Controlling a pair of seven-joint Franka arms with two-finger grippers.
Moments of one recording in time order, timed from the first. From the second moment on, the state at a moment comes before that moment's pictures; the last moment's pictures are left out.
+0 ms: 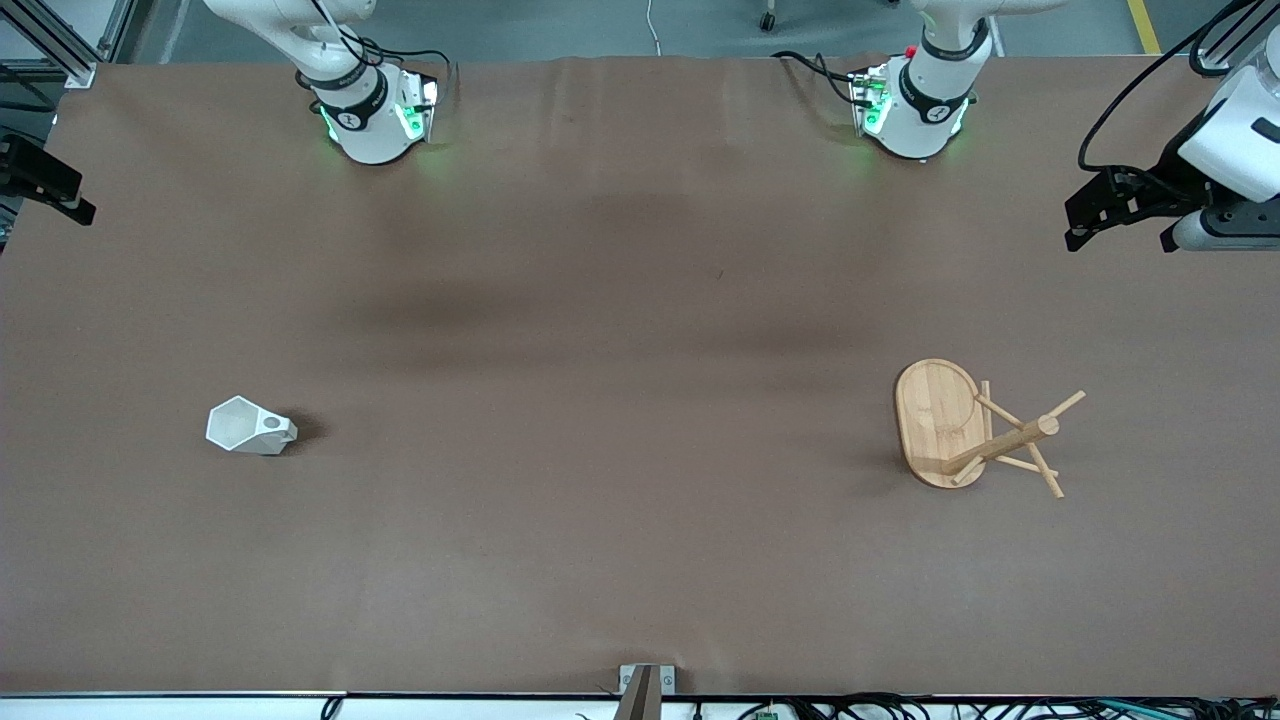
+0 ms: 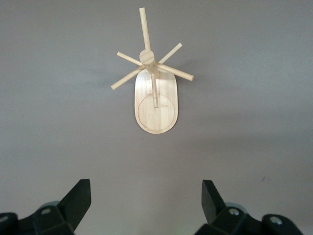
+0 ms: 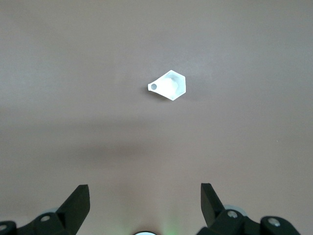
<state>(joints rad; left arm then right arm) 0.03 -0.08 -0.14 -1.62 0.01 1.58 -0.07 -0.02 -0.04 -0.05 -1.46 -0.02 1.40 -0.07</state>
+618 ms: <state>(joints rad) 0.03 -0.08 -0.14 -1.60 0.02 1.58 -0.05 -0.03 -0.04 -0.06 -1.46 -0.02 1.40 -0.07</state>
